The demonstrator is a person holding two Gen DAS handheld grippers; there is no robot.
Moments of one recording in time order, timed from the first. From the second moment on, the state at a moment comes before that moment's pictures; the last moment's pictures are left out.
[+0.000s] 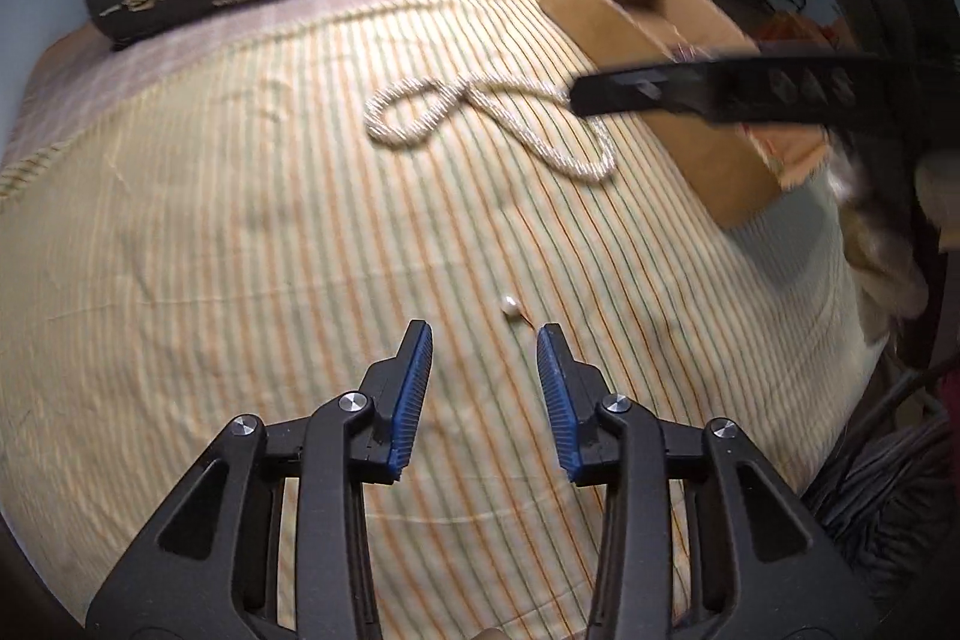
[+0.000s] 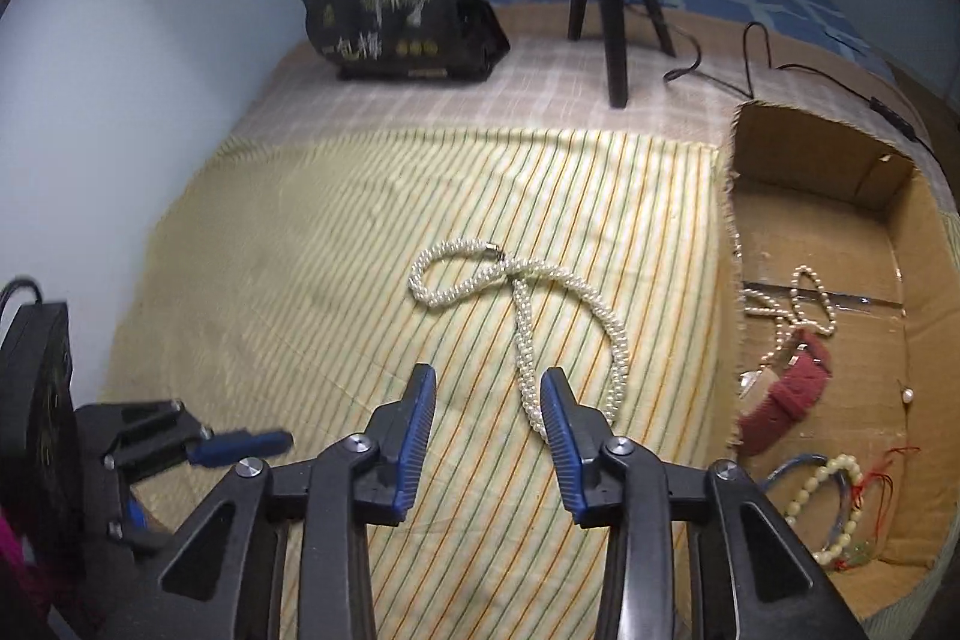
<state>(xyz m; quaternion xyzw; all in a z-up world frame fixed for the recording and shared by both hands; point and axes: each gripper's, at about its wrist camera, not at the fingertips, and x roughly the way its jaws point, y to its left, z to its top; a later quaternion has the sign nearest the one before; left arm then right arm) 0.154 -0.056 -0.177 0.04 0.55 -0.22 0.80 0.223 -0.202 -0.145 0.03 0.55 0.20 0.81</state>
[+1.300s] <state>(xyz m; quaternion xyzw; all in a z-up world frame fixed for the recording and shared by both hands) 0.176 -0.085 -0.216 0.07 0.56 -0.21 0.80 0.245 -0.181 -0.205 -0.04 0.59 0.16 0.79</state>
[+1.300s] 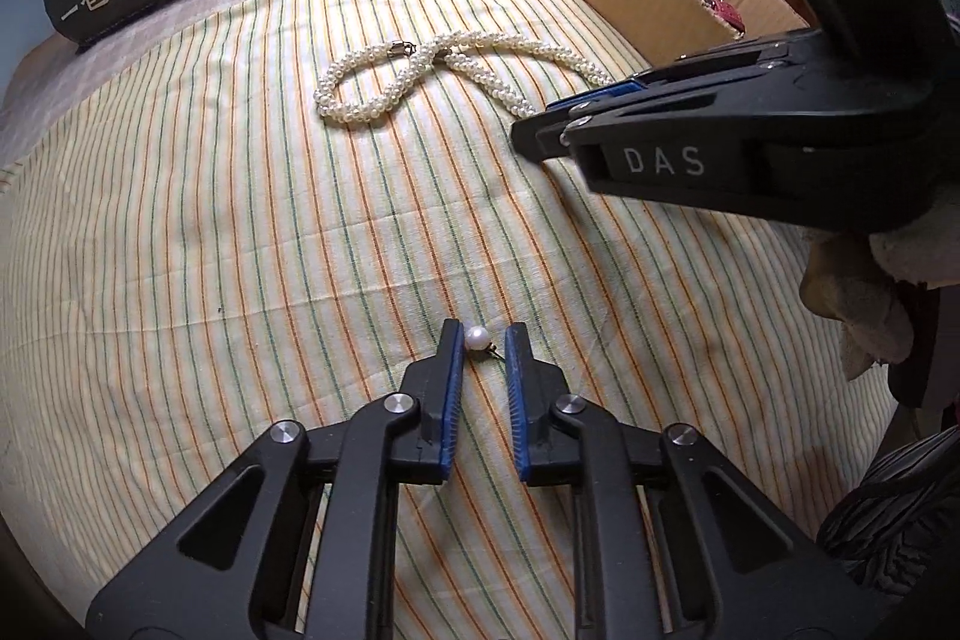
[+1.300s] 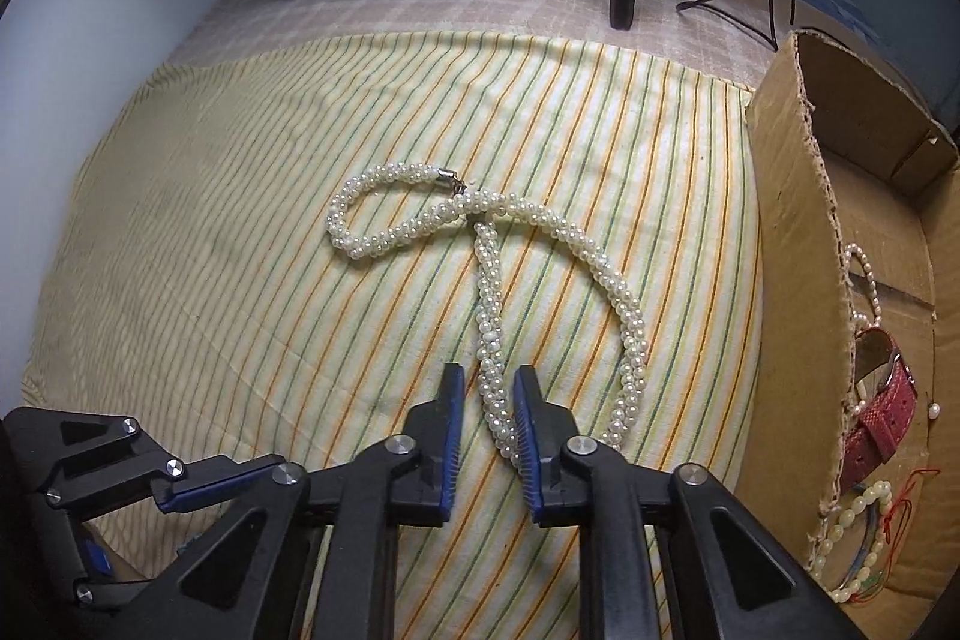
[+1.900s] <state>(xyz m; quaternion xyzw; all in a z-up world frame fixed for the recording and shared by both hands) 0.167 -0.067 -0.200 0.05 0.55 -0.19 0.81 0.229 -0.196 -0.153 0.01 0.54 0.18 0.82</state>
